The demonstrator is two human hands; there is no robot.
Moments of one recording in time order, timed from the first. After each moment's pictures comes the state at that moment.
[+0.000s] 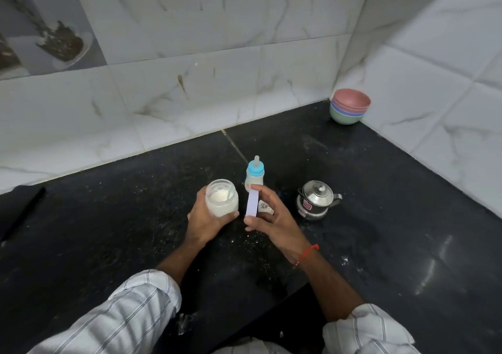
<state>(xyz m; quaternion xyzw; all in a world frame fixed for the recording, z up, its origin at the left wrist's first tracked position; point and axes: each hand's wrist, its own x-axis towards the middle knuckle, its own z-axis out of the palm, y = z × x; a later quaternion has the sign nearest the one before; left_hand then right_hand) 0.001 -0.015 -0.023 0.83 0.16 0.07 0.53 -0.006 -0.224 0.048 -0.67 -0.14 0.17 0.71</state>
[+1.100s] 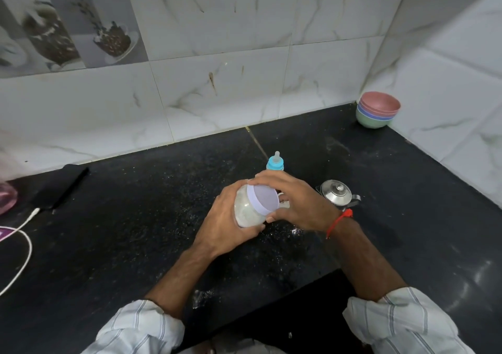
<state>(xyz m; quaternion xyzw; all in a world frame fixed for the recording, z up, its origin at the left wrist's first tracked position) -0.073 -0.035 0.047 0.89 -0.01 0.15 0.43 0.020 -0.243 0.117 -0.80 -0.44 0.12 0.39</state>
